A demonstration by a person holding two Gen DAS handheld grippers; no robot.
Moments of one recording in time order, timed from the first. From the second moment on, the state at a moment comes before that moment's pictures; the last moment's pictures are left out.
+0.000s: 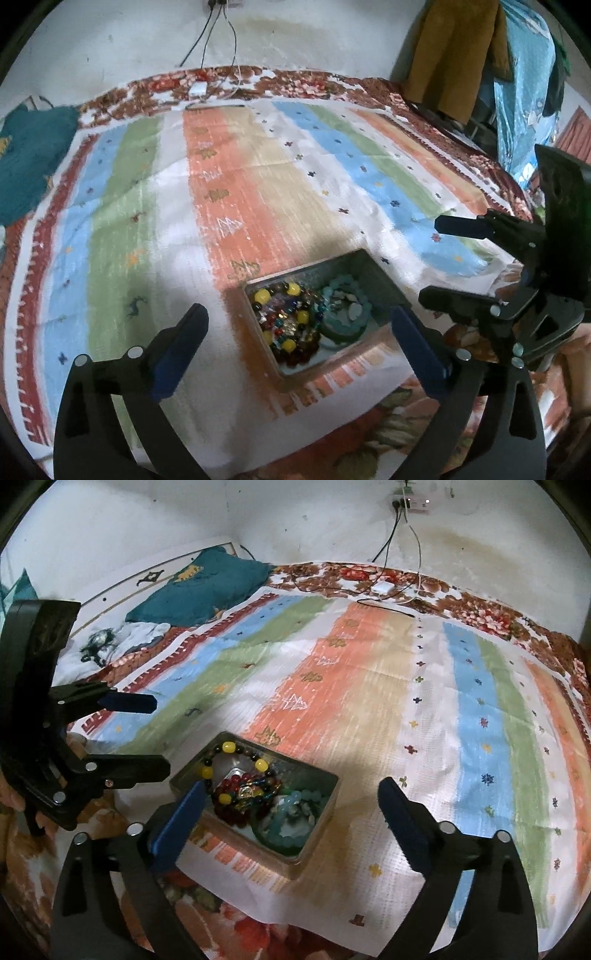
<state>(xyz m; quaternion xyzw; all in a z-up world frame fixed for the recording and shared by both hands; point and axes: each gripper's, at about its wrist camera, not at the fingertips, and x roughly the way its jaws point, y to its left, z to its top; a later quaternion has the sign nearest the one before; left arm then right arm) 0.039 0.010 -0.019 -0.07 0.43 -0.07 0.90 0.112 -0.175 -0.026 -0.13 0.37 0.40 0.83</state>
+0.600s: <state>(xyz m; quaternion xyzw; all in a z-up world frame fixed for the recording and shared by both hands) 0.020 -0.009 -0.016 -0.03 0.41 -0.04 0.91 0.094 -0.183 -0.025 -0.13 0.37 0.40 0.83</state>
